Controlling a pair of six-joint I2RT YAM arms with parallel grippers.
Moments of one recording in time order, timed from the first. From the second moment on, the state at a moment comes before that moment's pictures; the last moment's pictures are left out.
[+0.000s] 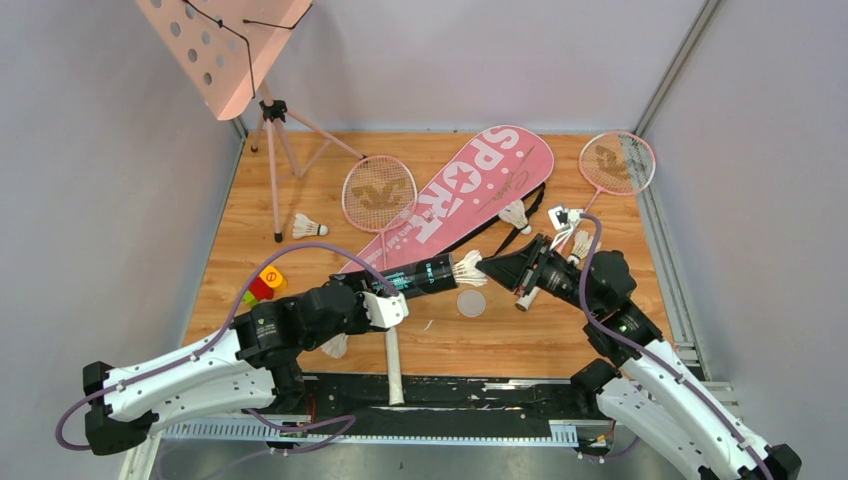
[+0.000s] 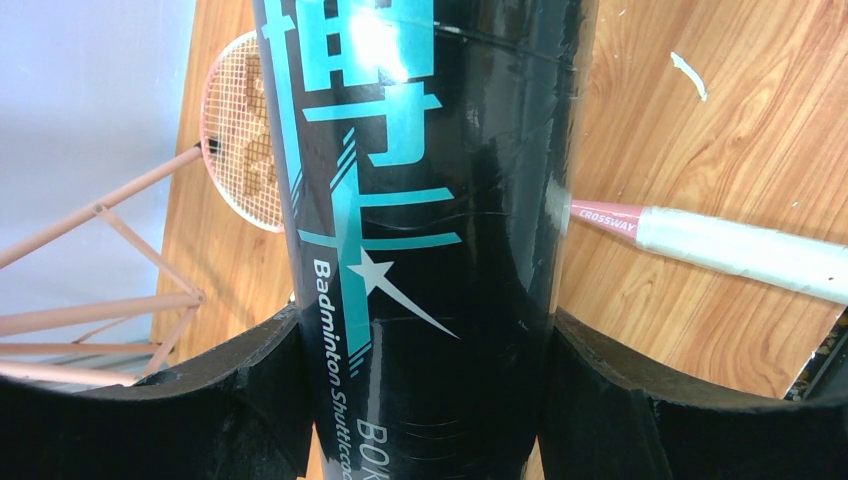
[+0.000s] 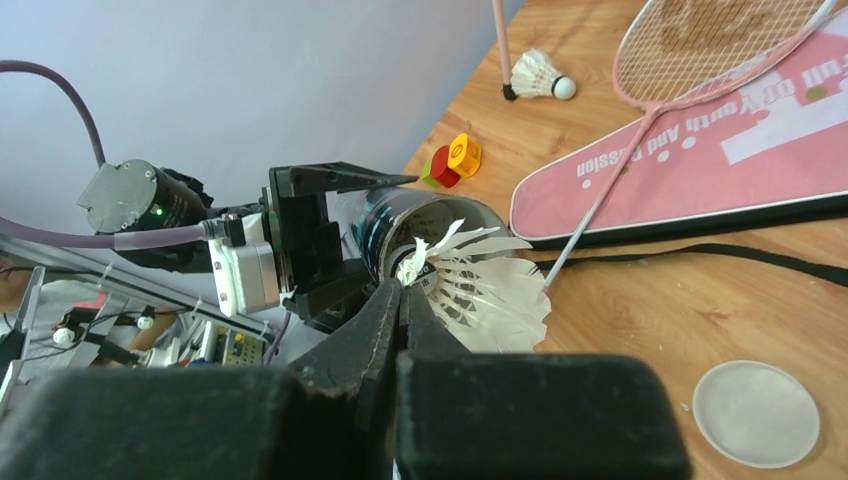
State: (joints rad) left arm -1.14 0.68 0.68 -0.62 -0.38 0.53; right arm 0.56 0.60 0.56 0.07 -0.45 0.80
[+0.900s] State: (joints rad) left arm -1.14 0.63 0.68 -0.63 -0.32 0.56; right arm 0.73 0.82 0.55 0.28 -0.46 0.82
